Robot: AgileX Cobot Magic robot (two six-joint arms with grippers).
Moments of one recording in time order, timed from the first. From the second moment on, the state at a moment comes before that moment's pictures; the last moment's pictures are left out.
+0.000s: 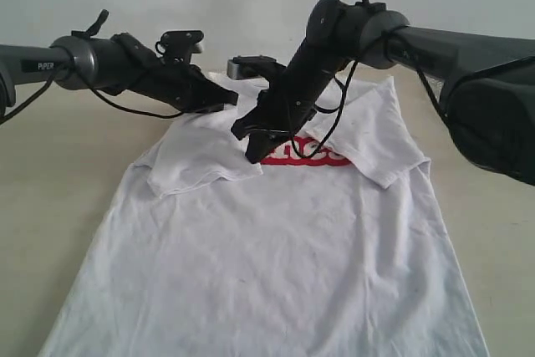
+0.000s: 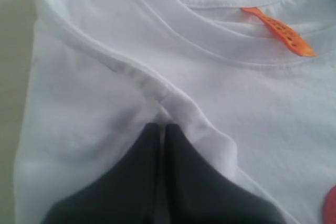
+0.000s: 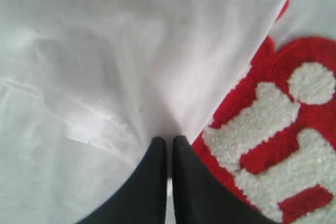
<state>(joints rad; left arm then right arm) -0.22 2.55 -1.95 -0.78 0.41 0.76 0.27 2.55 -2.21 0.54 1.15 -0.57</state>
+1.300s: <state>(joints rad) -0.04 1.27 -0.53 -0.99 0.54 0.80 -0.07 1.51 -0.90 0.46 1.05 -0.40</state>
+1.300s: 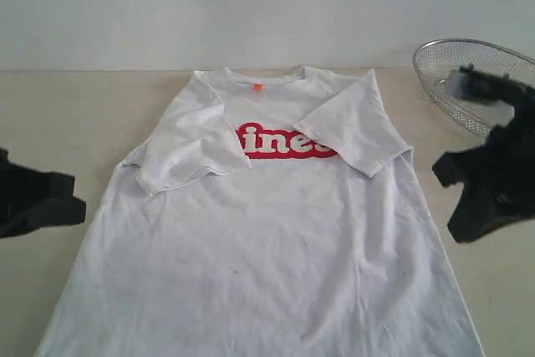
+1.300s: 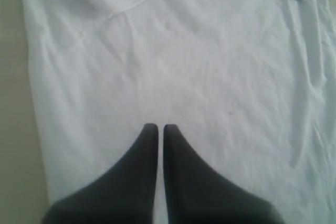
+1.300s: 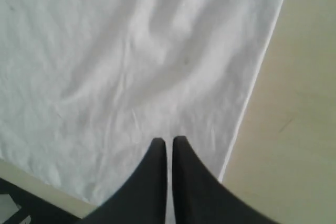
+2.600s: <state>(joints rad) -0.04 1.18 -0.30 -1.02 0.35 0.82 -0.07 1.50 -0.52 0.40 0.95 -0.27</state>
